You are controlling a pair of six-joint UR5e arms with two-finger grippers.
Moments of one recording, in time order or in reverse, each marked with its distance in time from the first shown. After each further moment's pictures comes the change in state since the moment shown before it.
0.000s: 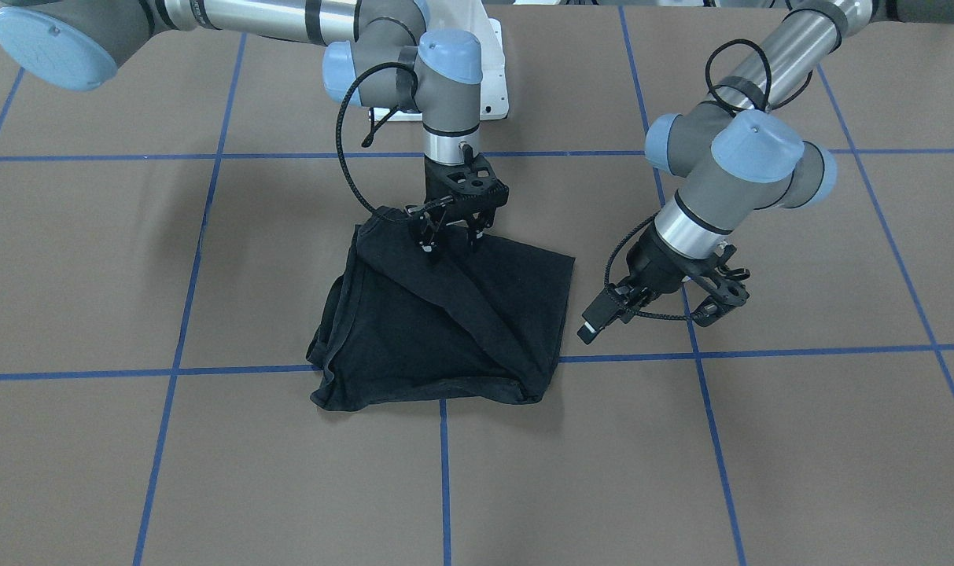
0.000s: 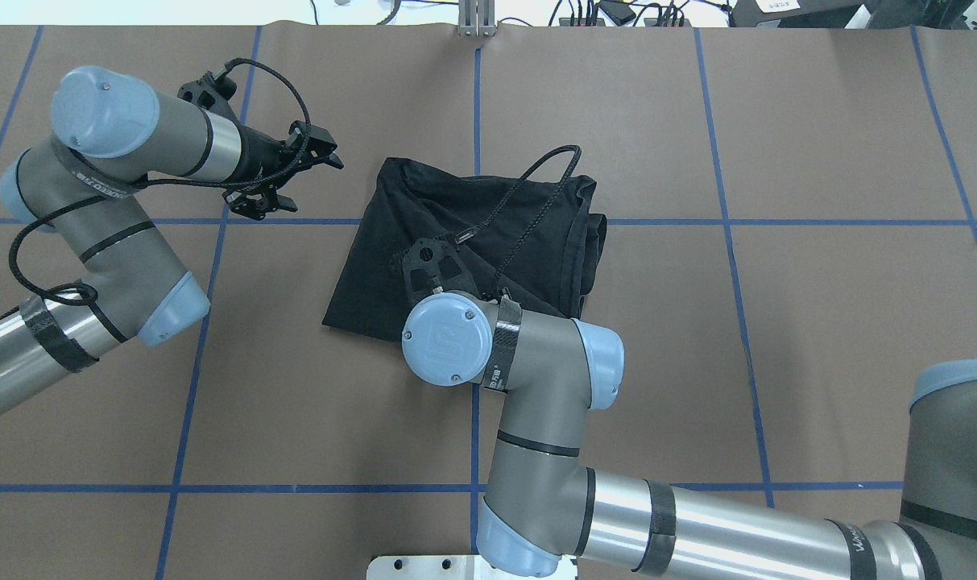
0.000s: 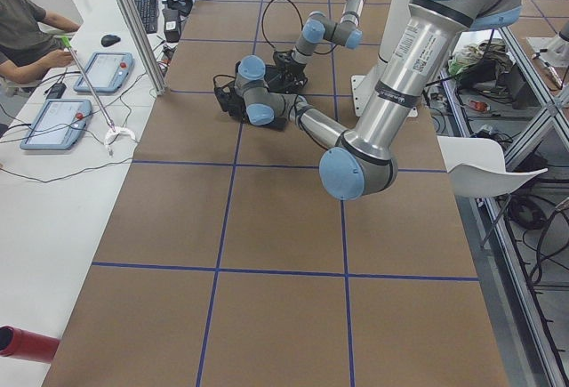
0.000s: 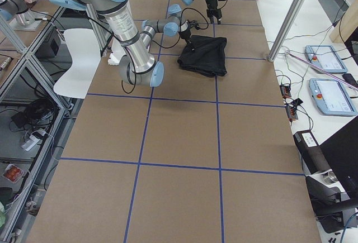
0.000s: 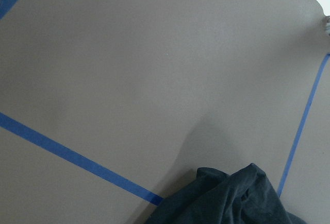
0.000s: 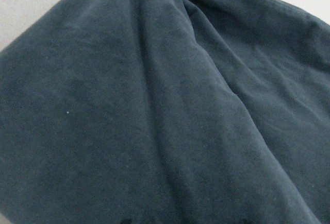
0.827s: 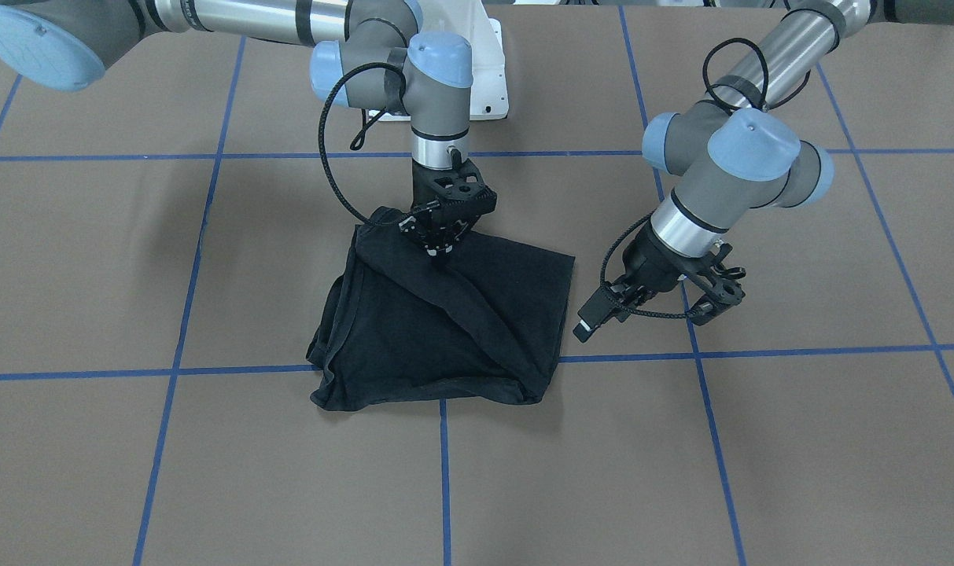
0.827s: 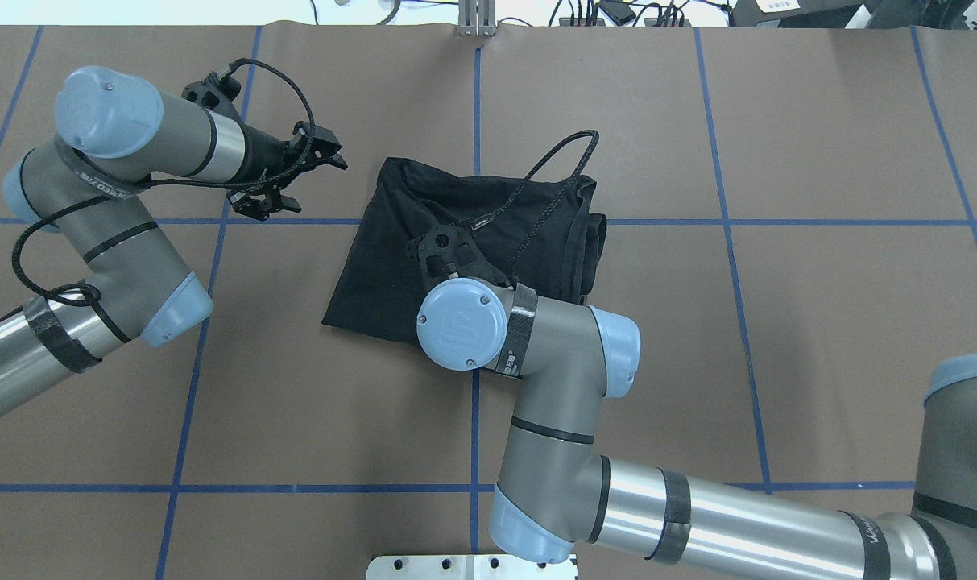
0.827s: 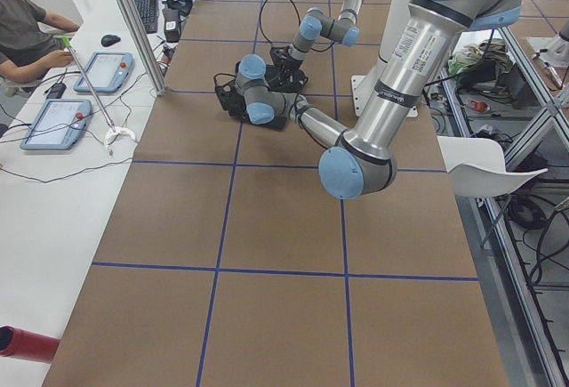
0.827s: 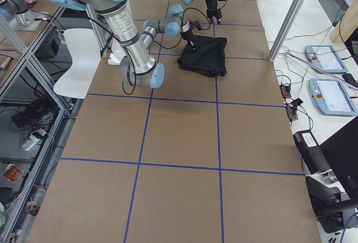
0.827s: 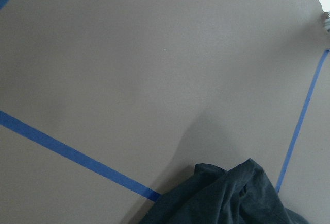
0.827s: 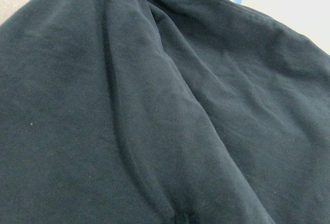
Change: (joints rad) left arm 0.003 -0.006 -0.002 0.000 0.000 0.000; right arm 0.026 -0.022 0.045 -0.053 0.003 -0.005
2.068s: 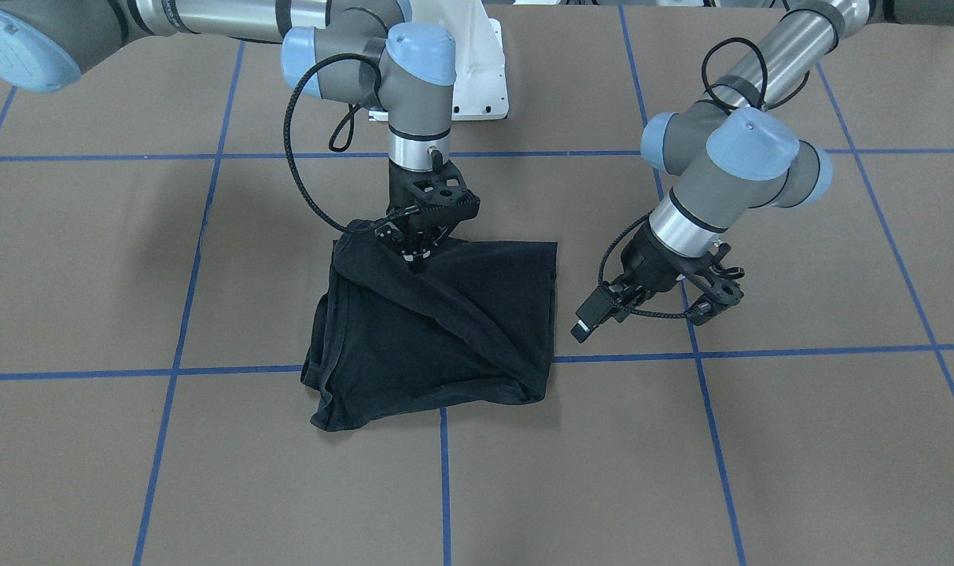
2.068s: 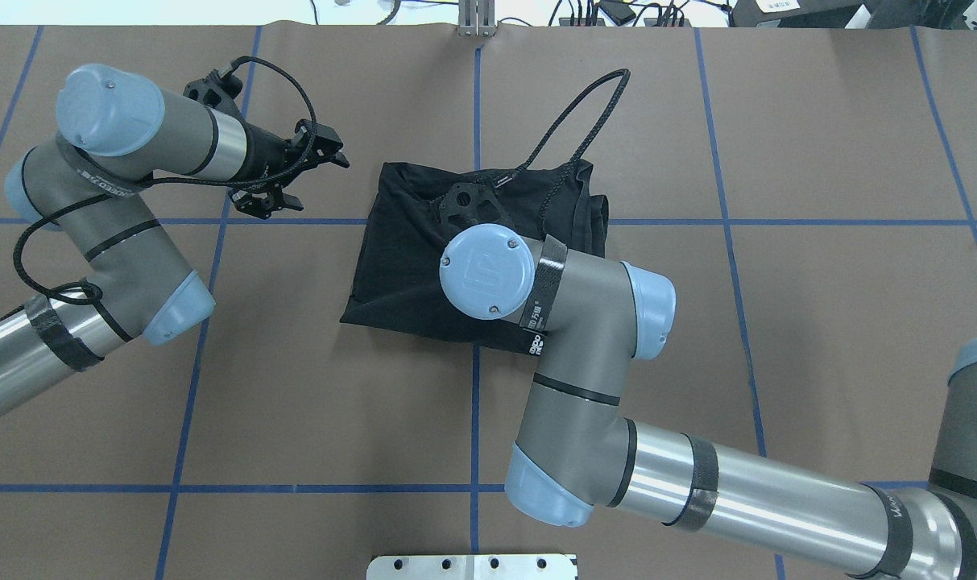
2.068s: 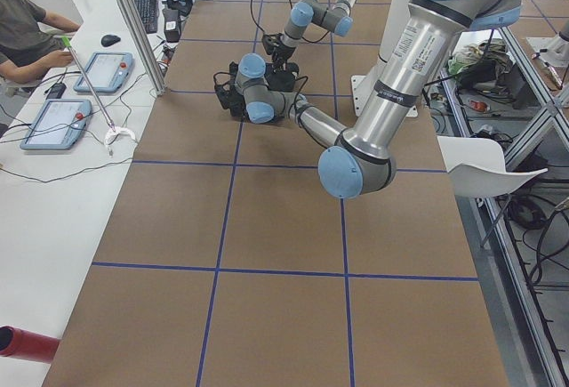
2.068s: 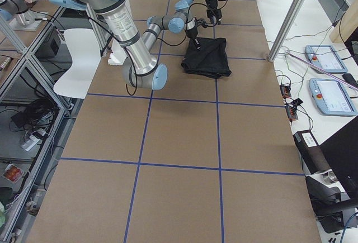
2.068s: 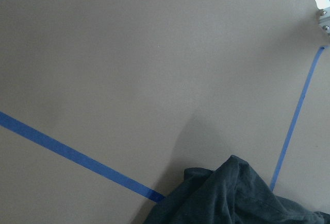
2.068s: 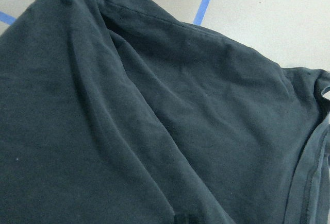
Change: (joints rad) left arm -0.001 -0.004 0.001 0.000 0.000 0.000; right arm 0.073 -0.008 0.063 -0.081 0.063 -0.079
